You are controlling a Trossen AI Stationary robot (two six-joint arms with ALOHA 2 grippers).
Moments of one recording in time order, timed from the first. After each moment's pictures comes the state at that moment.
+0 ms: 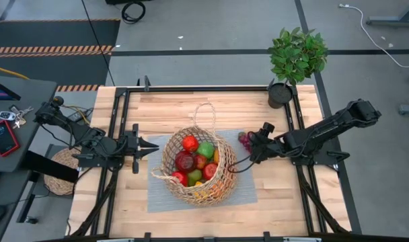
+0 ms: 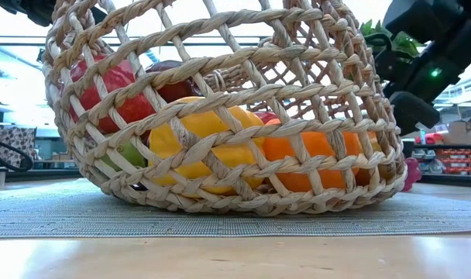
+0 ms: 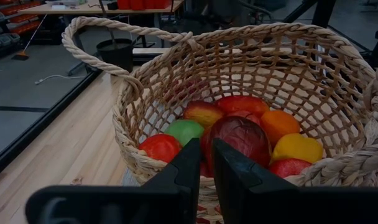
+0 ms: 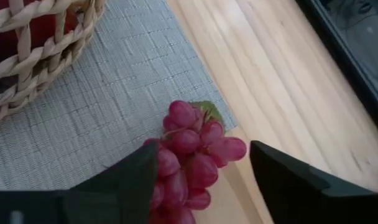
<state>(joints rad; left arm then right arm) -0.52 0.55 0.48 -0.24 -0.63 -0.17 0.25 1.16 0.50 -0.43 0.68 0.42</state>
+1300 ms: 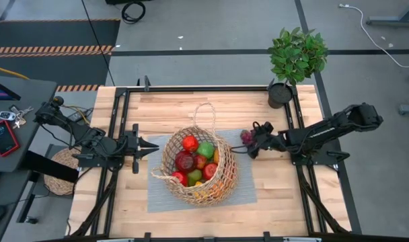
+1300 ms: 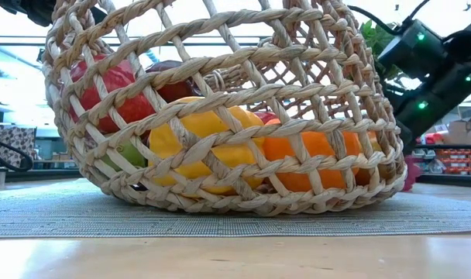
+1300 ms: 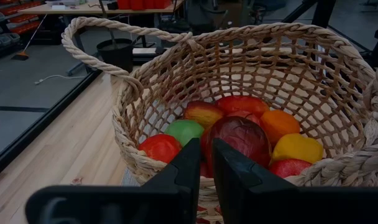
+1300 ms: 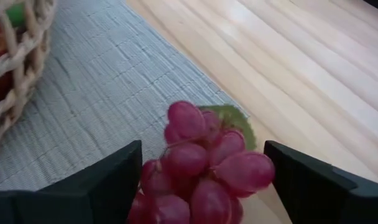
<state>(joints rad) -0.52 0.55 0.48 -0.24 -0.63 -0.17 0.04 1.16 0.24 0.08 0.53 0.47</state>
